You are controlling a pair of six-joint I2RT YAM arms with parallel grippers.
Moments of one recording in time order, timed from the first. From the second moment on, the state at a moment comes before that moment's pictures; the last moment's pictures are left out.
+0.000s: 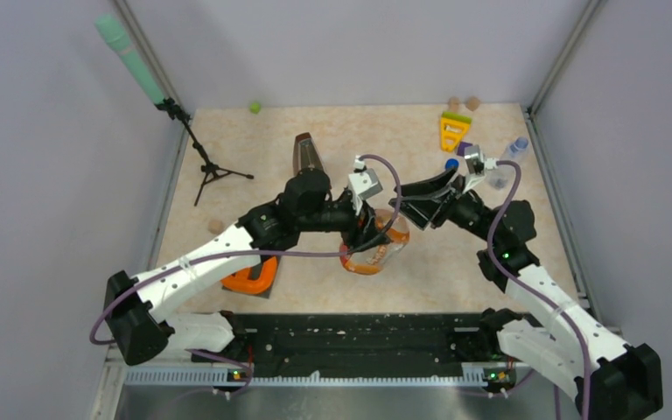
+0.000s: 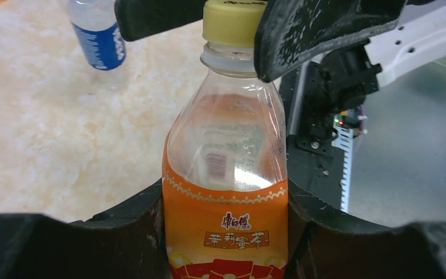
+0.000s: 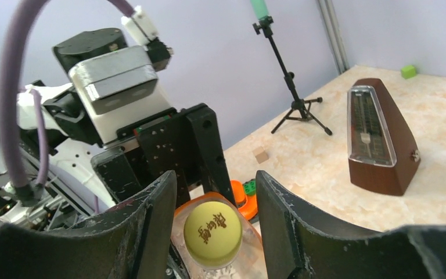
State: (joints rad) left arm -0.88 1.25 1.10 -0.19 0.52 -0.10; right arm 0.43 0.84 0.56 0.68 -0.65 0.72
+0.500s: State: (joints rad) left arm -0.95 1.25 1.10 -0.20 0.29 -0.07; right arm 0.43 0.84 0.56 0.62 -0.60 0.70
